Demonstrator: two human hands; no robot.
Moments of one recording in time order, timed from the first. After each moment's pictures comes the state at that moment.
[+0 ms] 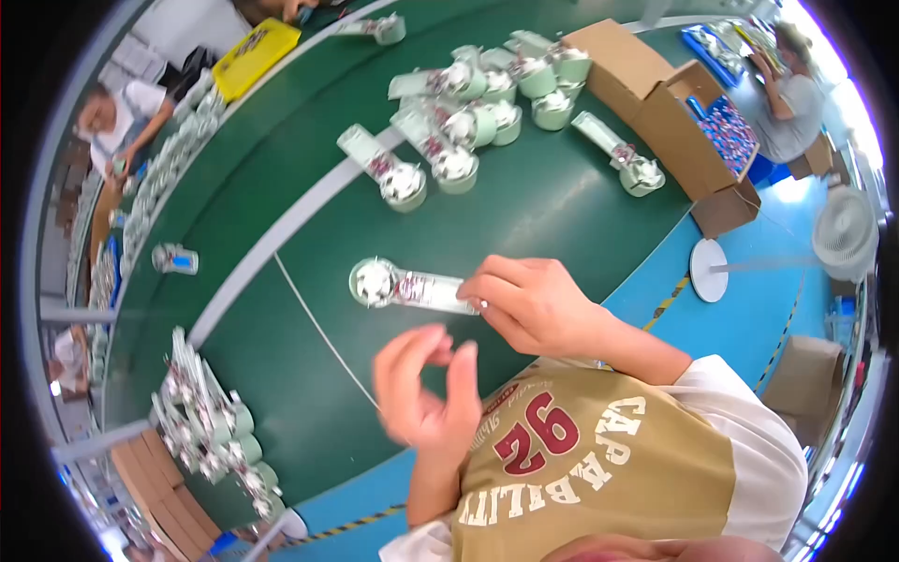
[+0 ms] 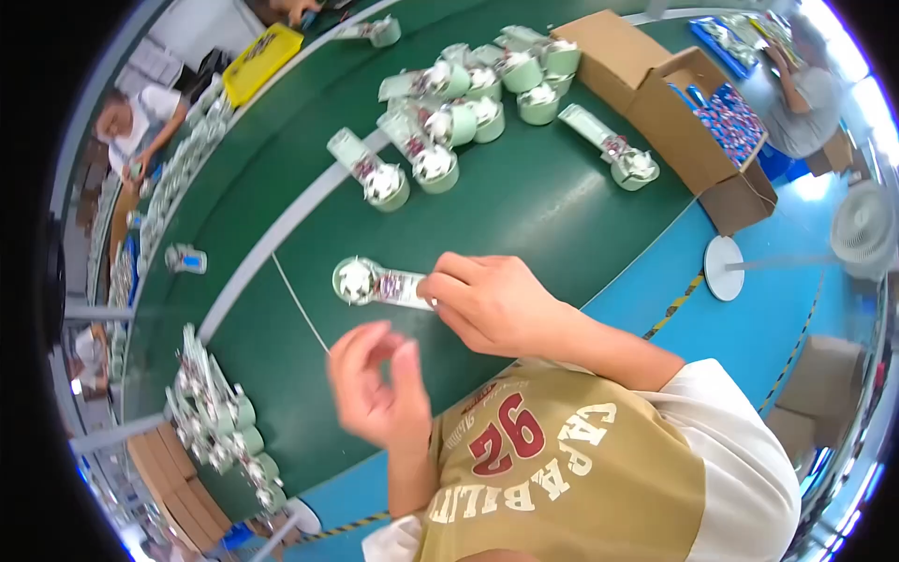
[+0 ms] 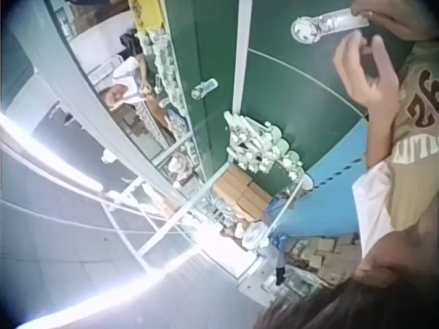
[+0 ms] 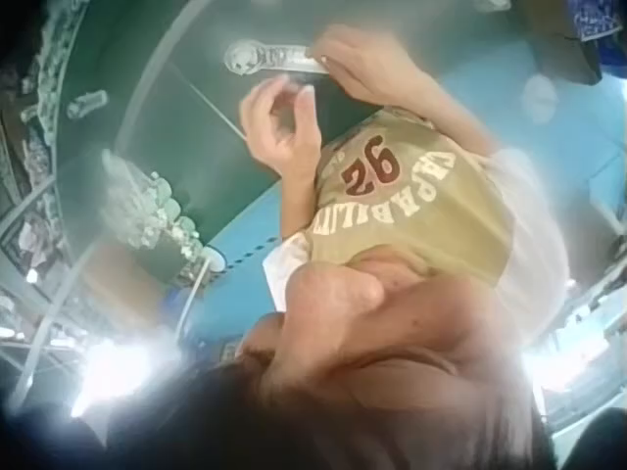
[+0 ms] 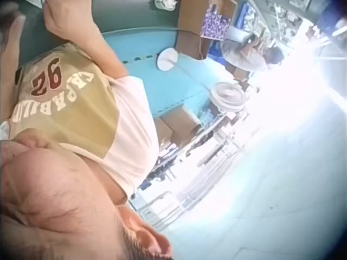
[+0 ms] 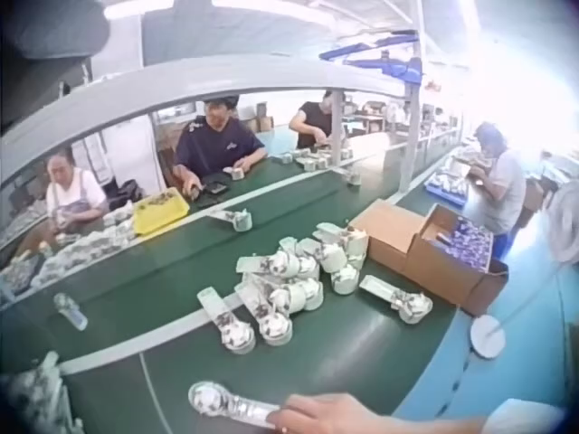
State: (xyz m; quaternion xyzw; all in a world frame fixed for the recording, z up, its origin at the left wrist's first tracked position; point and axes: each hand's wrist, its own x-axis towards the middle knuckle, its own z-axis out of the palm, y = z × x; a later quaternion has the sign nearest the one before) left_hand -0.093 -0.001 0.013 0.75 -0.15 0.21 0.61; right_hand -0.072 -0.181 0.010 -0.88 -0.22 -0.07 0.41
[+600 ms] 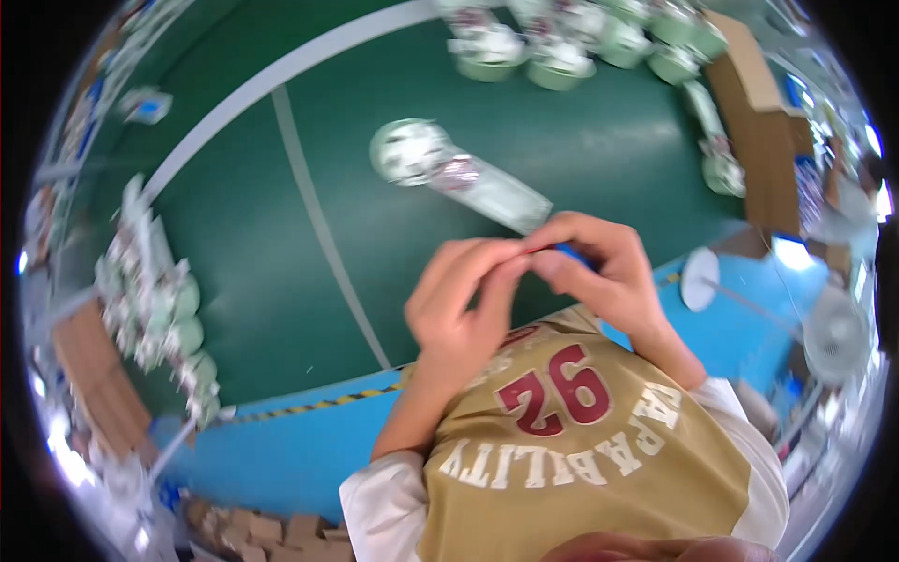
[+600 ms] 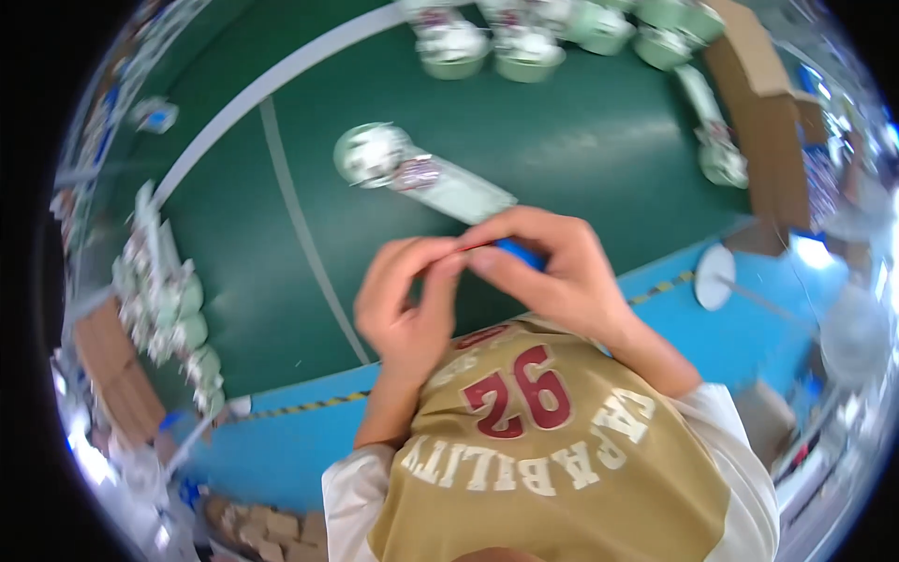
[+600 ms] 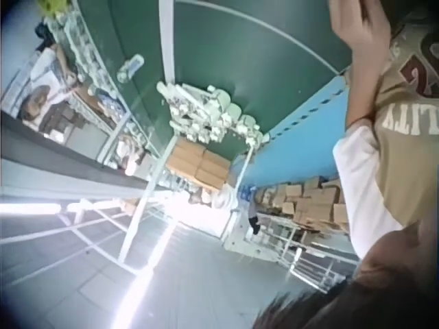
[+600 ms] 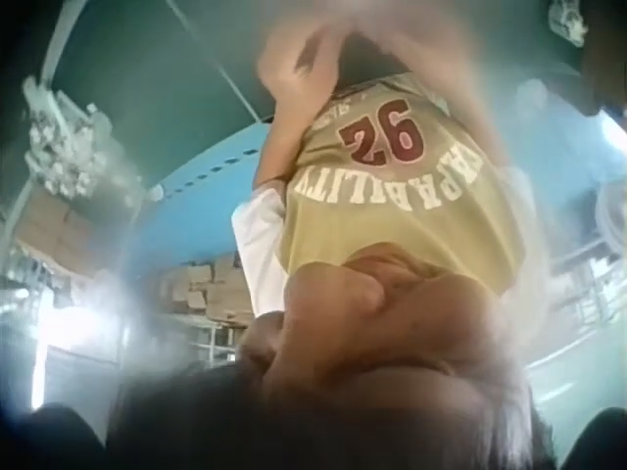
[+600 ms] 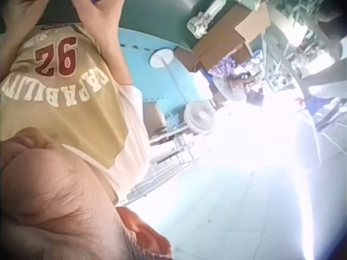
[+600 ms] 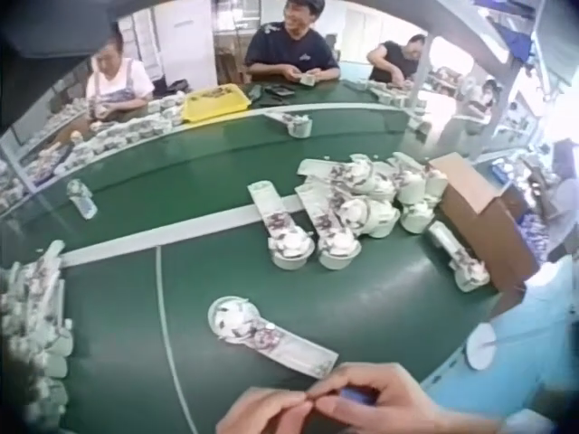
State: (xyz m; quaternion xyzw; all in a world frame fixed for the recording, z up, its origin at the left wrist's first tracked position) left_hand -0.090 0.010 -0.044 0.76 -0.10 0.13 0.63; right_hand -0.086 -0.162 -0.001 -0.71 0.05 0.19 0.68
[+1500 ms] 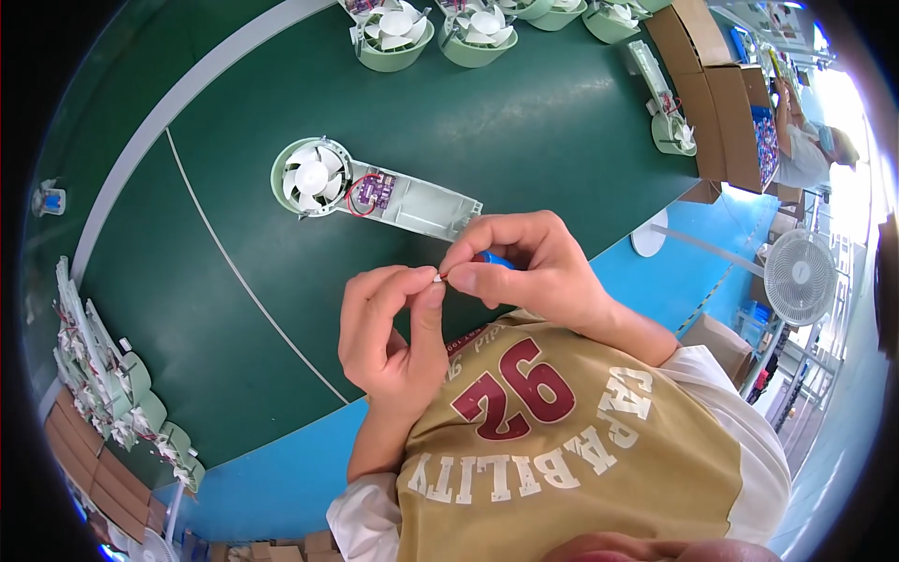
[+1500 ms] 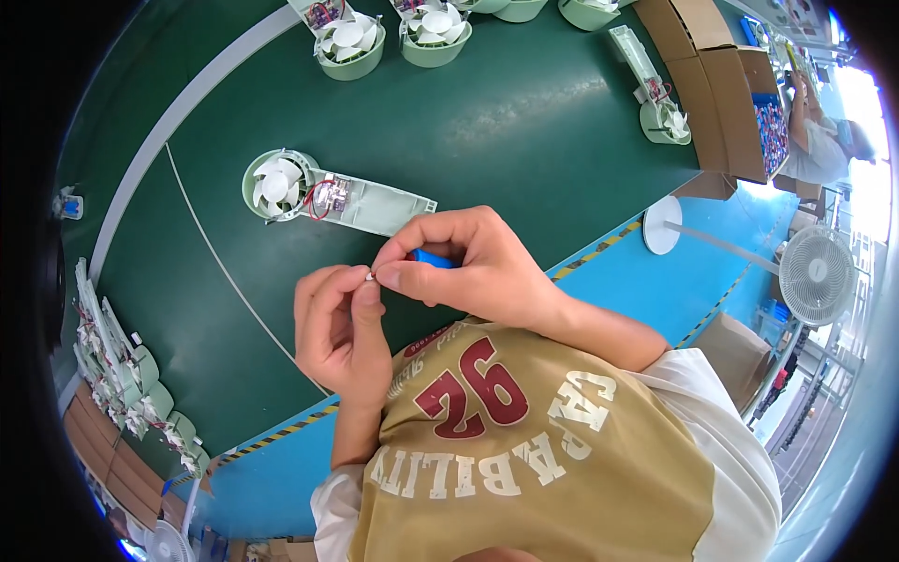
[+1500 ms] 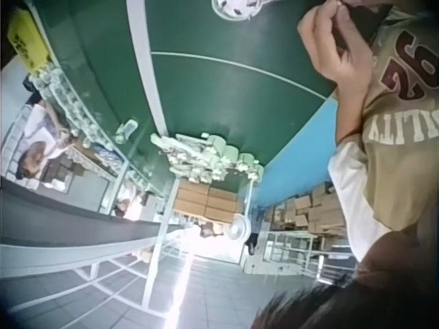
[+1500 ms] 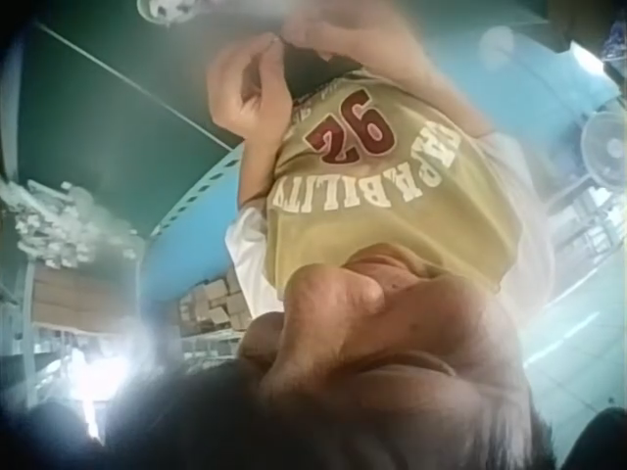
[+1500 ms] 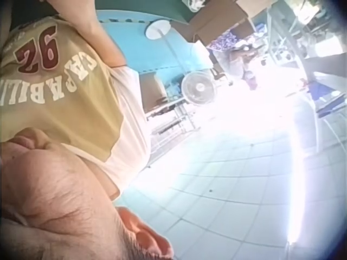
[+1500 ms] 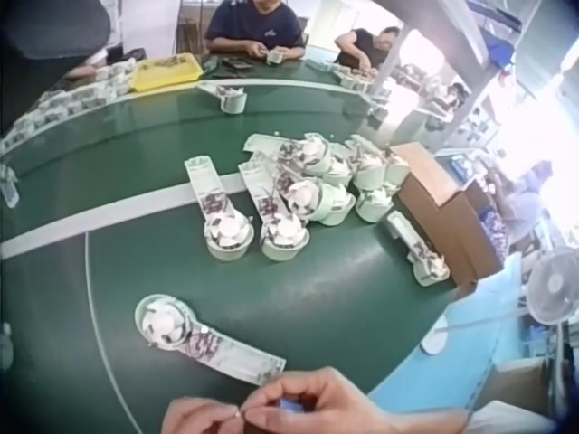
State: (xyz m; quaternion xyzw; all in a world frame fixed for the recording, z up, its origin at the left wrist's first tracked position) left_hand -0.100 0.011 -0.059 0.72 -0.05 0.08 0.69; right_hand -0.079 -0.159 -0.008 -0.60 0.14 0.26 0.75
